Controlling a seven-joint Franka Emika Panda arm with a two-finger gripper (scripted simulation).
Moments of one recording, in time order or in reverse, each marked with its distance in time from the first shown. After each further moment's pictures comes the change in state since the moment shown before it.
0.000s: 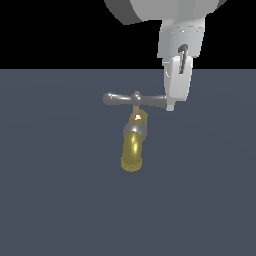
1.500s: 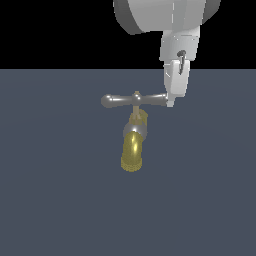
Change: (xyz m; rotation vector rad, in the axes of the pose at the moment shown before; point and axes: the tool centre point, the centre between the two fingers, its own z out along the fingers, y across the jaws) arm -0.004 0.053 0.005 0.010 0.004 -0.018
